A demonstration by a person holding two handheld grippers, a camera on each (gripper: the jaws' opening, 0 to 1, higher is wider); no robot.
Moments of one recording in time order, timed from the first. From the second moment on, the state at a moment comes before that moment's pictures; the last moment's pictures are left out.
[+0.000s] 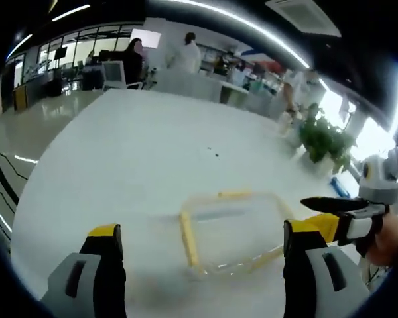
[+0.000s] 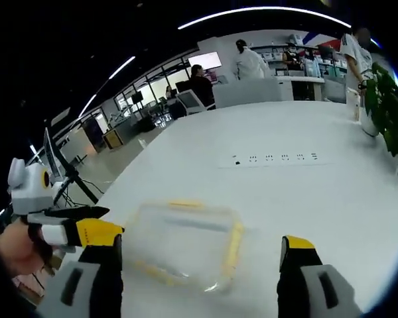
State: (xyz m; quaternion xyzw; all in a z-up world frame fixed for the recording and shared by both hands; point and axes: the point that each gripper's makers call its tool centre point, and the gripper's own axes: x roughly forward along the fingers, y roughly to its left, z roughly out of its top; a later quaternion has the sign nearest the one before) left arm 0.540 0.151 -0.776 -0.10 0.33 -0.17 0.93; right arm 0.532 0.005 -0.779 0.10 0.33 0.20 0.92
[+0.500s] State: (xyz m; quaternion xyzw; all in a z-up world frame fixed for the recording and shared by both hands) left arm 0.486 0.158 -0.725 -0.05 0.30 -0.19 0.93; right arm 0.475 -0.019 -0.733 0.08 0.30 0.22 0.93
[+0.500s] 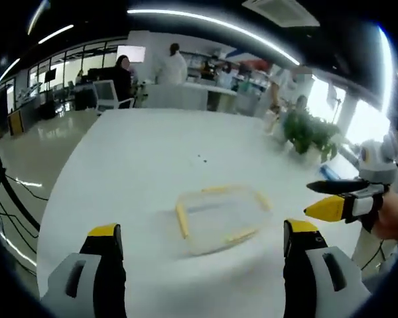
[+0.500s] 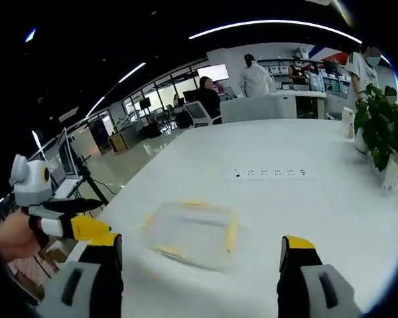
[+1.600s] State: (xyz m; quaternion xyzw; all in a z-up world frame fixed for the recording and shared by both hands) left arm 0.353 0.211 -0.684 0.01 0.29 -0.24 0.93; right arm 0.327 -0.081 -0.689 0.04 0.25 0.26 0.93
